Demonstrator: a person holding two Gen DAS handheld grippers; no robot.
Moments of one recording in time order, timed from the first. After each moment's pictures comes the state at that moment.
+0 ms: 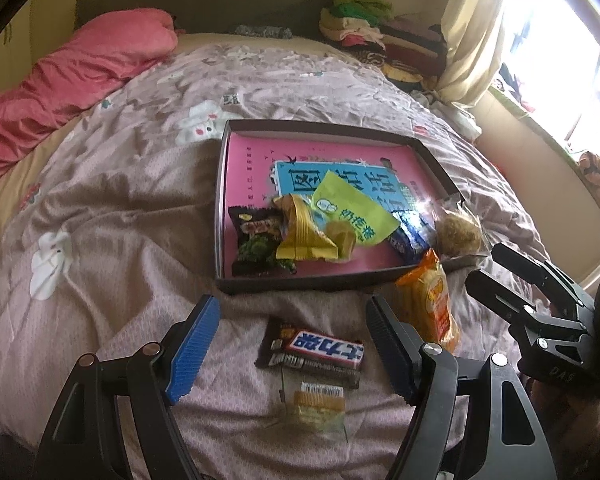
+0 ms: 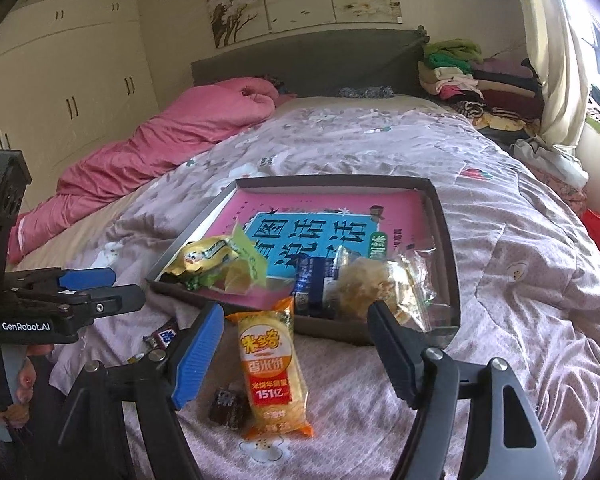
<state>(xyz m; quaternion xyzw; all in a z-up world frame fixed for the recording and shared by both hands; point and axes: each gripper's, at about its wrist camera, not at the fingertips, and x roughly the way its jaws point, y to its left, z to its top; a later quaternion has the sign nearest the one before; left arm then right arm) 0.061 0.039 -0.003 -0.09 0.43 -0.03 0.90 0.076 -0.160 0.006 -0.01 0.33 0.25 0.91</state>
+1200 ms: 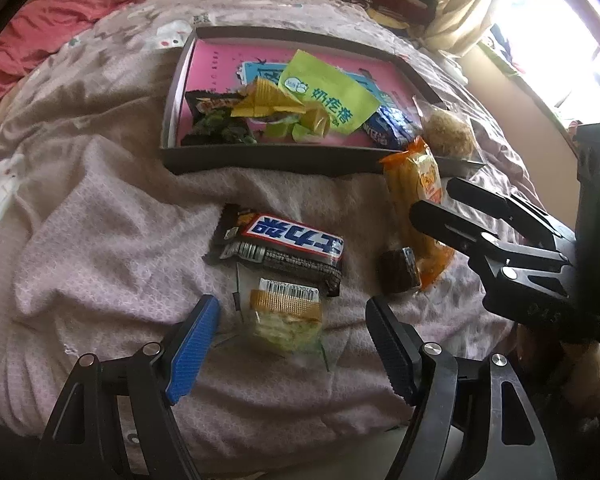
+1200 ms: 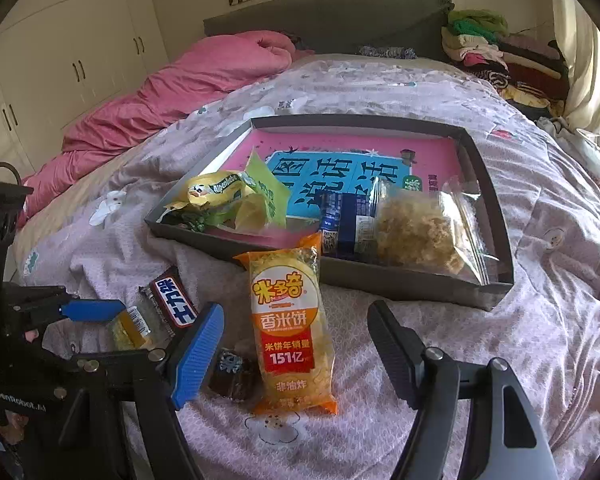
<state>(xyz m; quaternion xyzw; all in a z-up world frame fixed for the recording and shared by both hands) 0.044 0.019 -0.055 -0.10 0.52 -0.08 0.84 0.083 -0.139 -0.031 -0.04 0.40 0.27 0.87</state>
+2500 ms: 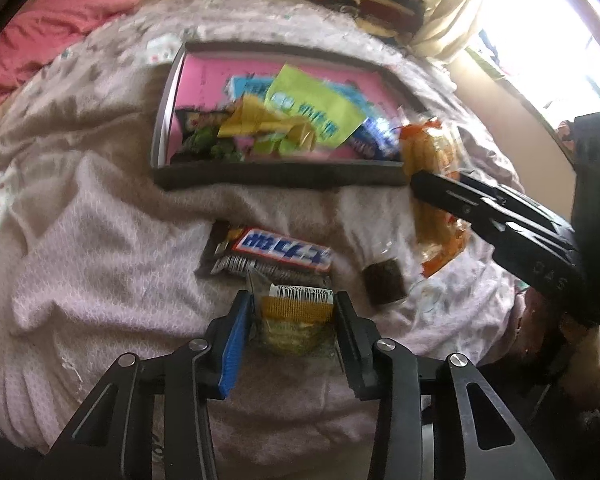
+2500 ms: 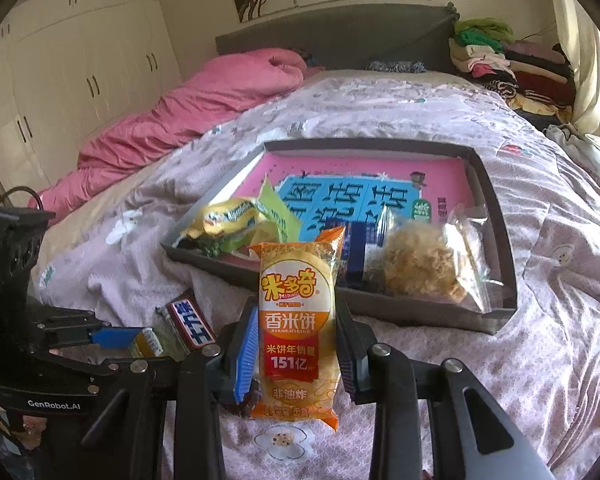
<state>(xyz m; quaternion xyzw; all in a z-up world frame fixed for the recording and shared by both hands) 0.041 0.016 -0.046 -0.10 0.49 -0.10 0.86 0.086 -0.144 -0.017 -0.01 0.37 0.30 0.88</state>
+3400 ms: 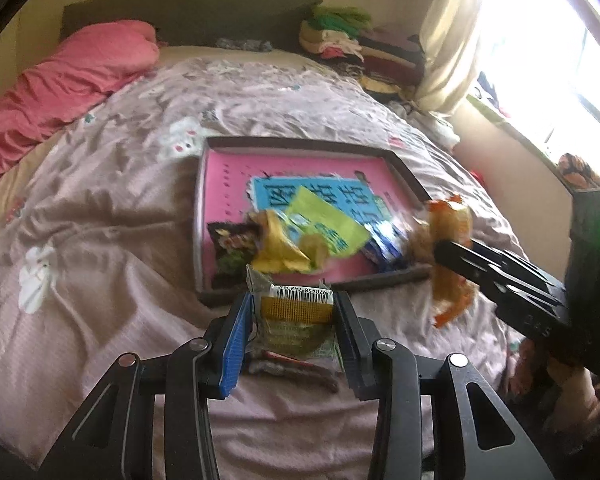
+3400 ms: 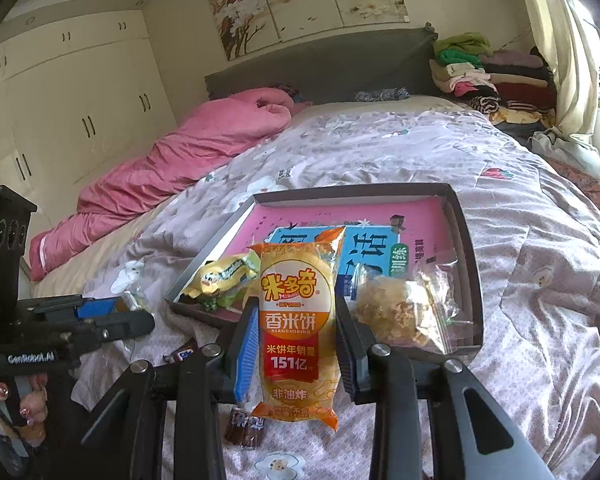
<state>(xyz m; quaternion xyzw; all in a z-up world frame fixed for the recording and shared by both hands) 0.057 0.039 0.007 -0.09 0.40 -0.06 0.91 0.093 -0.164 0.010 0.04 0.32 0.28 0.90</state>
